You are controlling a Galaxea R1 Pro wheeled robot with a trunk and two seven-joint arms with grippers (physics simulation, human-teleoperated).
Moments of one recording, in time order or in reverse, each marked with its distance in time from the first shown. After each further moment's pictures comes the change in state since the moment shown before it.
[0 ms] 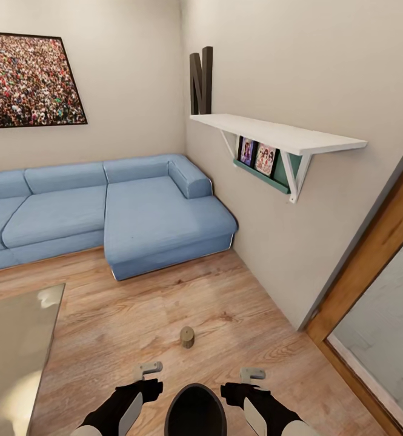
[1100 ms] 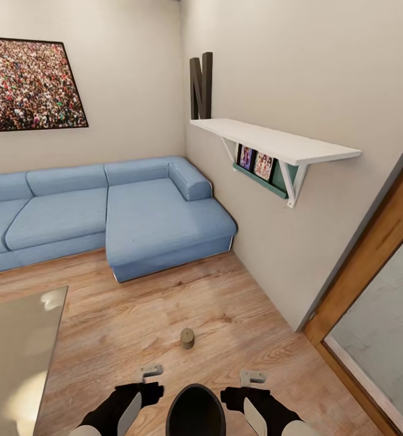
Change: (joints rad) left arm 0.000 0.005 0.002 -0.002 -0.007 0.060 -0.026; right arm 0.000 0.000 0.000 -0.001 0.000 0.070 -0.002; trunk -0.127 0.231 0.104
